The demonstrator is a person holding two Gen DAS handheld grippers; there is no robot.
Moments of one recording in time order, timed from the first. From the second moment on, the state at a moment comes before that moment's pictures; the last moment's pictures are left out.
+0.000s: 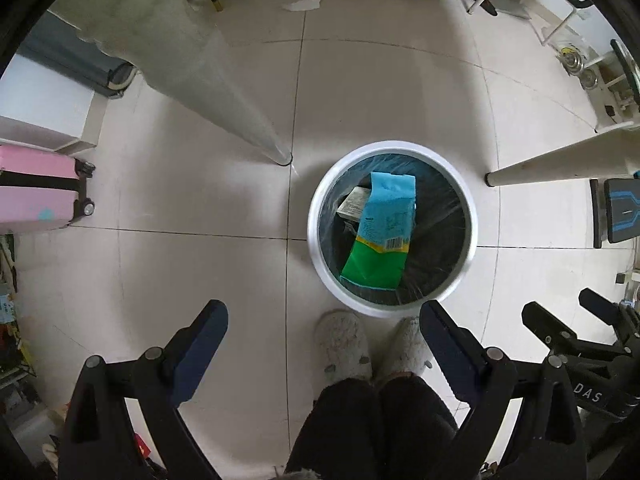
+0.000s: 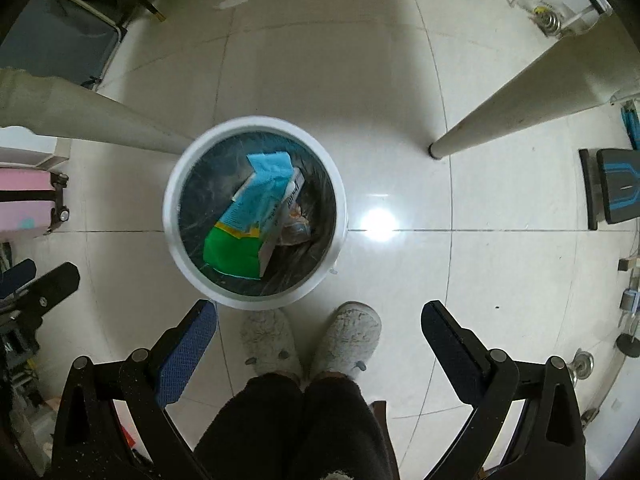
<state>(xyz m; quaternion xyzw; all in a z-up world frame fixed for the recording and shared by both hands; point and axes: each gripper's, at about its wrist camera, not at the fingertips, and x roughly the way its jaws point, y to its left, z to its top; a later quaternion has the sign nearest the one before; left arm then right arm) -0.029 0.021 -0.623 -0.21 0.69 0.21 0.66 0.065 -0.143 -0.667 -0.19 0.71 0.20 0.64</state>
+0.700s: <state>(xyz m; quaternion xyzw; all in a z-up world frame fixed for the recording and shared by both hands) -0.062 0.006 -0.401 -0.21 0.66 0.21 0.69 0.040 -0.146 -0.385 -0.17 0.66 0.23 0.69</state>
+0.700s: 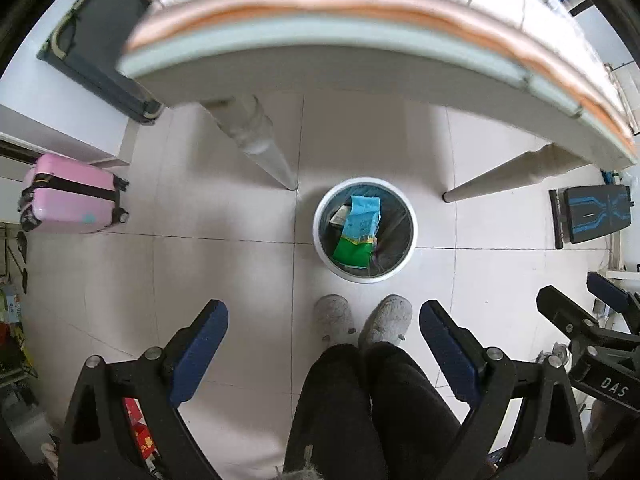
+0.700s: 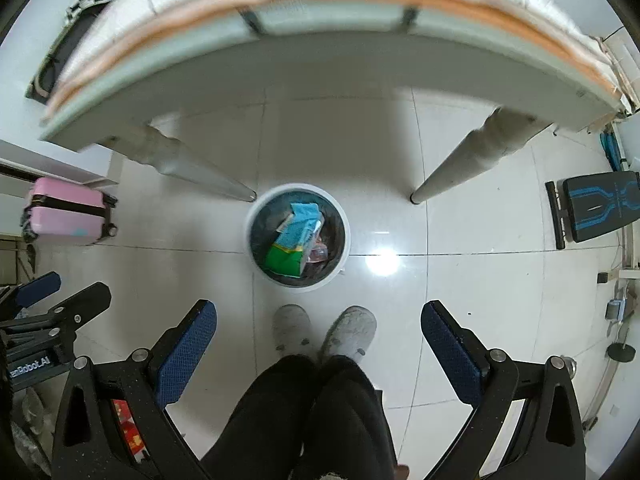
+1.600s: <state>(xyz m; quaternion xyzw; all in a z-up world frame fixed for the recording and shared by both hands) 0.142 0.088 -0.276 -0.17 0.57 0.32 0.74 0.338 -0.098 -0.247 -0.11 0.64 0.18 0.74</state>
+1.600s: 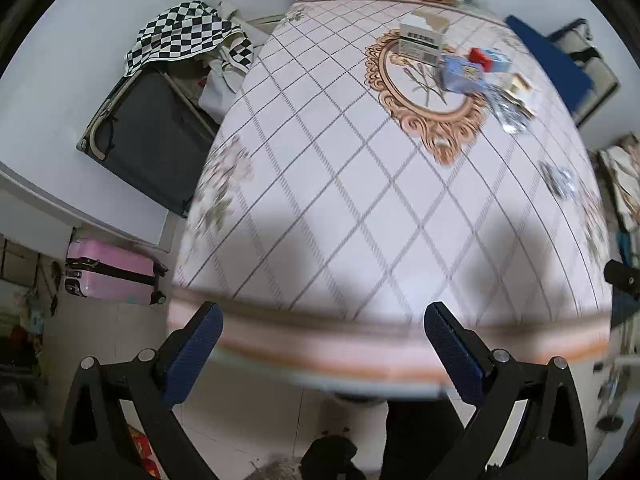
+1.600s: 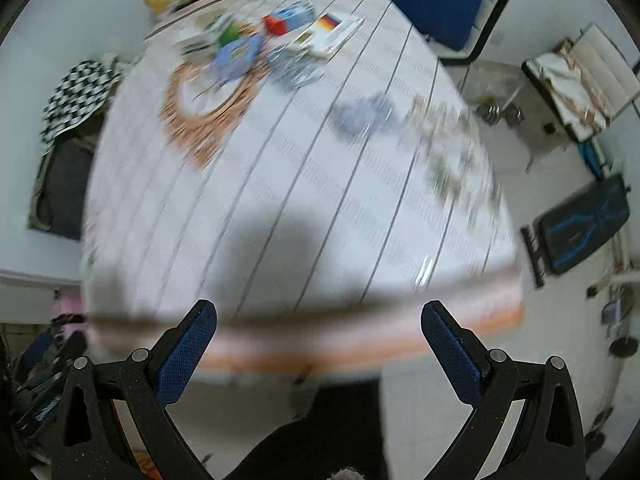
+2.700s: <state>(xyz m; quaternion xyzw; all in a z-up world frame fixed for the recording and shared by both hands) 0.522 0.150 -0.365 -0.15 0.65 0.22 0.71 0.621 -0.053 -0.342 -0.04 0.67 0.16 0.72</state>
